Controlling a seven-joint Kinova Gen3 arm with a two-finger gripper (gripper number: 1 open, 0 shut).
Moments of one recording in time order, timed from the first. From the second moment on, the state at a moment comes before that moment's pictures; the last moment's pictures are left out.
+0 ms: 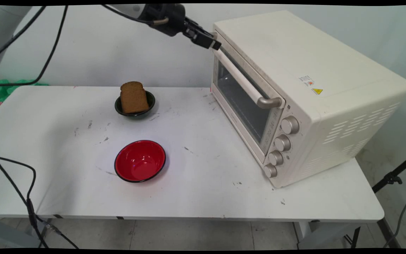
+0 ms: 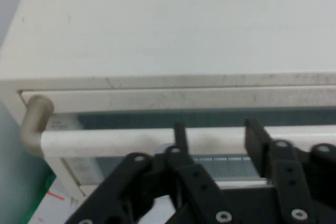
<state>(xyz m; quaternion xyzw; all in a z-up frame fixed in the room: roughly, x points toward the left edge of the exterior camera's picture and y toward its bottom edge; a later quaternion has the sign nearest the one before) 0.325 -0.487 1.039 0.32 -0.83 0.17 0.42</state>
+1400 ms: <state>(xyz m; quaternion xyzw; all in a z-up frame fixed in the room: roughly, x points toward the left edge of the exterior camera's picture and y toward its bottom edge) 0.283 -0.525 1.015 0.32 -0.84 0.18 0.40</state>
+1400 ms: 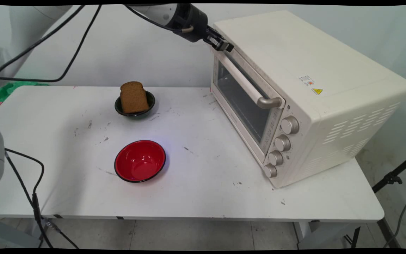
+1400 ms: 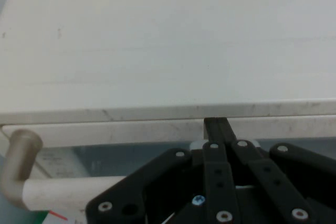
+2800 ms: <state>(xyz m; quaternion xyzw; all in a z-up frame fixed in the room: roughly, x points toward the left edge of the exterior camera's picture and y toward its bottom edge) 0.302 -0.517 0.998 0.31 -0.85 0.17 0.39</state>
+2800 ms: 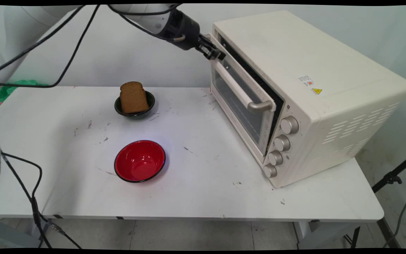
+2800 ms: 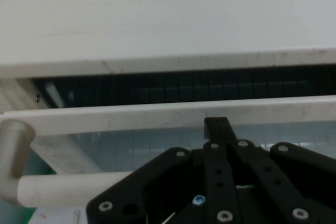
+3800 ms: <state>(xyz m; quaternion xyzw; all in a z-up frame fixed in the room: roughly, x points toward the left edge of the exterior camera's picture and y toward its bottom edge) 0.354 -0.482 0.975 0.32 -0.86 0.16 0.37</state>
